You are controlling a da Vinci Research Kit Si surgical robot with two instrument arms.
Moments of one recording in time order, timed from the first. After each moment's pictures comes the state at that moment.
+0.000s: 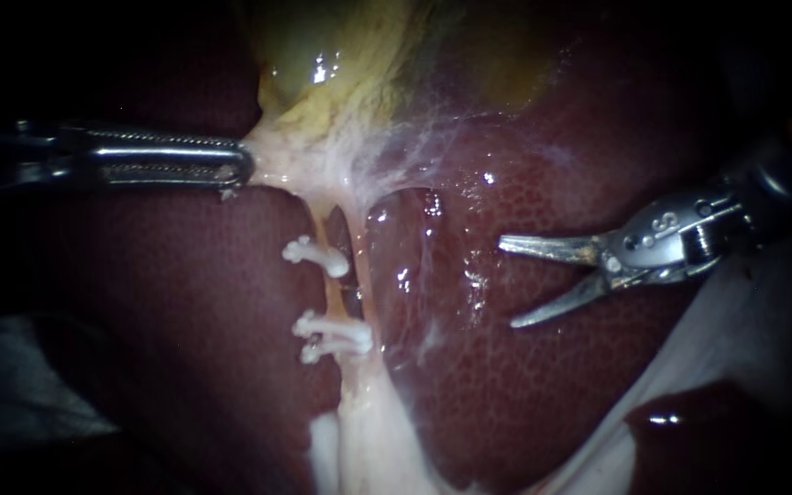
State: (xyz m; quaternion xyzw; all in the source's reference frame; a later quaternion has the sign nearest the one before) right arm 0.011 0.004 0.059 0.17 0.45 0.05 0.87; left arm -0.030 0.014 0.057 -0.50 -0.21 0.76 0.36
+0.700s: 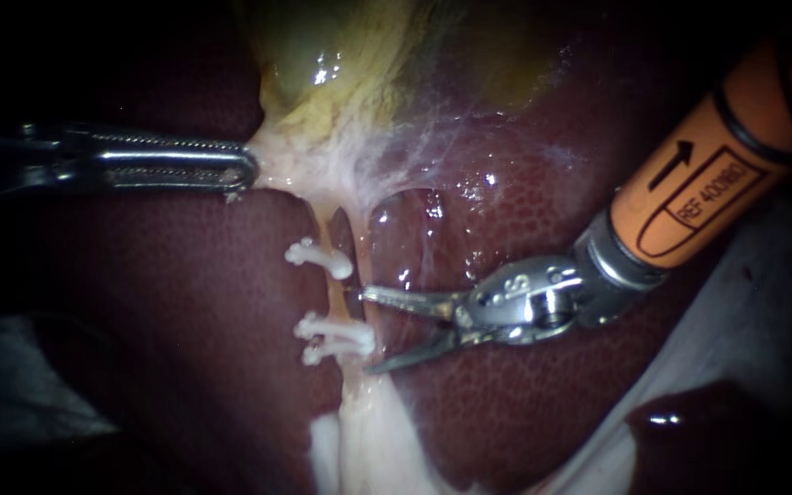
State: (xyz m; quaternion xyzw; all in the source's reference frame) right arm 0.022 -0.001 0.064 0.25 0.46 0.09 0.85; left arm -0.030 0.013 0.057 -0.50 -0.21 0.76 0.36
